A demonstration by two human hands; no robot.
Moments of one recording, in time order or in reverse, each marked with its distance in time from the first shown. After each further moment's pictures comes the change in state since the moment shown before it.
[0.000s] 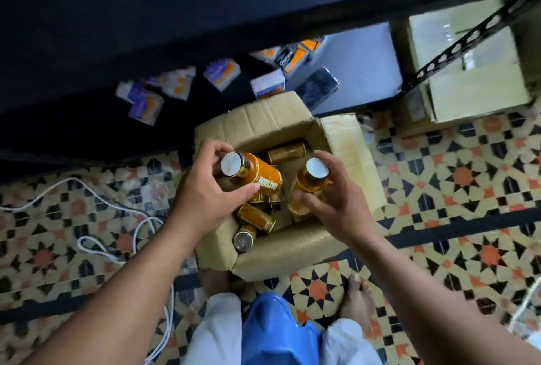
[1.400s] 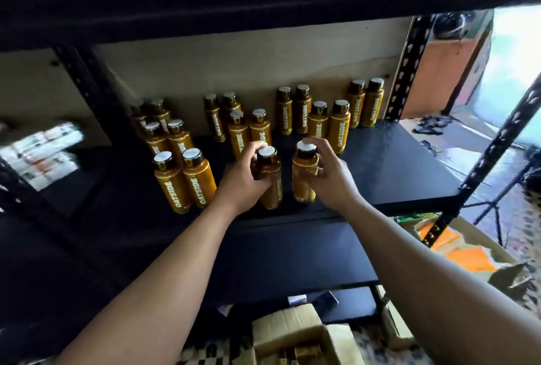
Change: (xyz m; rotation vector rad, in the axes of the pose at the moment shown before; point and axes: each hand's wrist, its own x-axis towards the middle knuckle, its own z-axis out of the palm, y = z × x) left_hand -0.137 0.499 -0.361 0.107 0.347 0.586; right_hand -0.046 -0.652 -0.208 -0.116 0.249 -0.682
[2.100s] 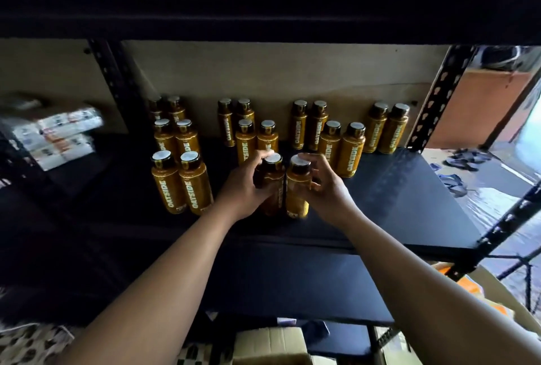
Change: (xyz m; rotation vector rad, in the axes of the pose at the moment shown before) left_hand 0.023 0.000 0.022 0.033 0.081 -0.061; right_hand 0.042 0.029 -0.006 0.107 -0.229 -0.077
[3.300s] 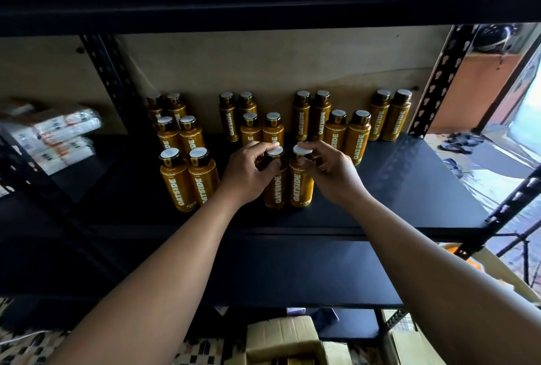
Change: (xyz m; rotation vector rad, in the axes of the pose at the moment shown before) left_hand 0.012 -0.007 -0.020 0.035 0.073 0.138; right_hand 0.008 -0.021 0.007 -0.152 0.108 -0.041
